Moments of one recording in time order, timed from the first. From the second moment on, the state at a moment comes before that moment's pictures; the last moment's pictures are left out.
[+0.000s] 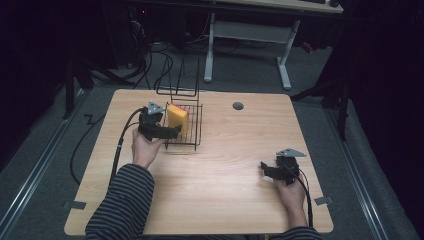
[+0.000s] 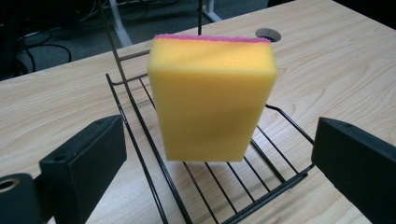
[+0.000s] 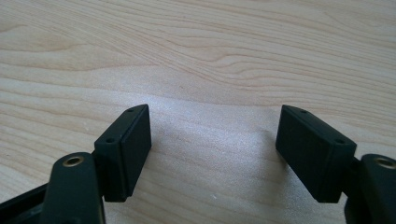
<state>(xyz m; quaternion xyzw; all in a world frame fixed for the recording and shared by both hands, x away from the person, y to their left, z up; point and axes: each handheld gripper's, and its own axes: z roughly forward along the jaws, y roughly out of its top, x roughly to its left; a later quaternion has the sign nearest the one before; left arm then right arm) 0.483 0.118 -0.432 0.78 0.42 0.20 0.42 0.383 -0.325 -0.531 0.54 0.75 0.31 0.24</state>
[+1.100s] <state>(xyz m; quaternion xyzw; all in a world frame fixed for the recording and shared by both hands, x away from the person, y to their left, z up) 0.450 0.162 -0.412 0.75 0.44 0.22 0.45 0.383 -0.325 -0.531 0.54 0.74 0.31 0.24</state>
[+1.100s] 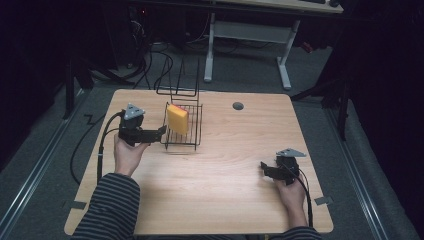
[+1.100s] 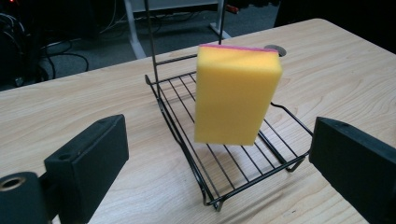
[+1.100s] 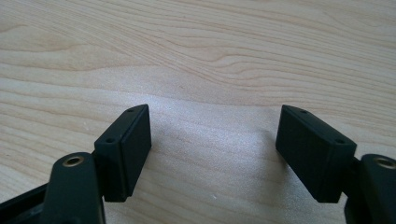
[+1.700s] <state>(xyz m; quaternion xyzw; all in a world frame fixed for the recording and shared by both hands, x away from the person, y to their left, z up) 0.432 0.189 -0.404 0.73 0.45 0.23 0.46 0.383 -0.325 -0.531 0.54 0.74 0.31 0.24</state>
